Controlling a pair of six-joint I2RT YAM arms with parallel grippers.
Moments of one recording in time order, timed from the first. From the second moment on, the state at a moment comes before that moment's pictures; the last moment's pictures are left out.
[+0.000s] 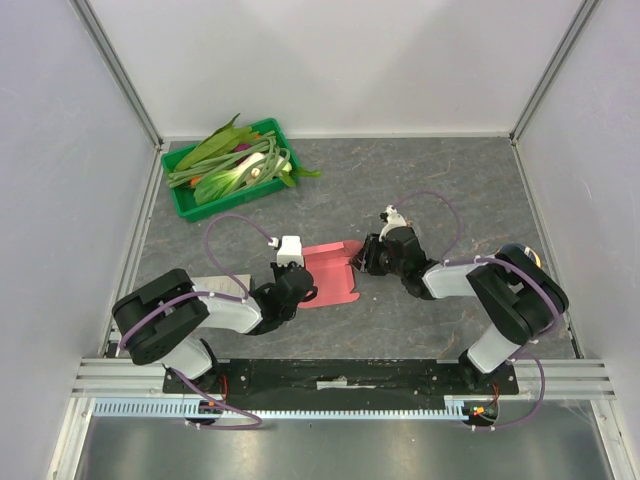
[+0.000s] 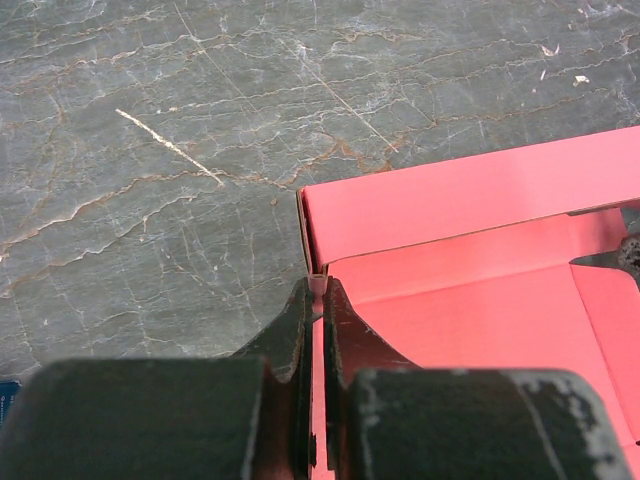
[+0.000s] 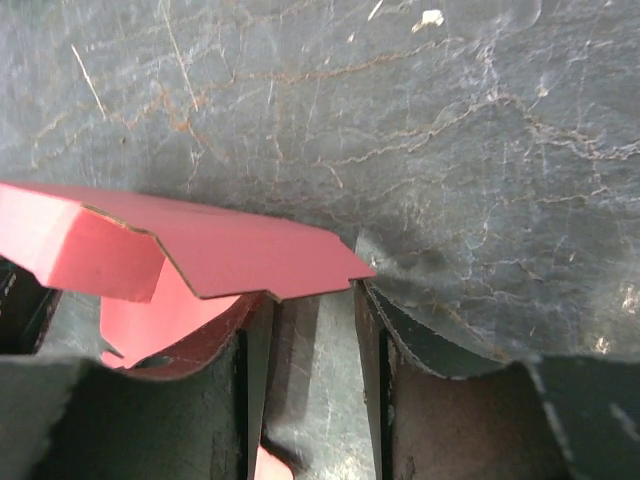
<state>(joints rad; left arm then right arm) -0.97 1.53 0.41 0.56 -0.79 -0.50 0.58 1.62 0.55 0.49 -0.11 0.61</state>
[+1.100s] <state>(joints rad) -1.01 1.53 0.44 0.50 -0.83 -0.50 0.72 1.72 0.53 0.86 -0.11 0.73</state>
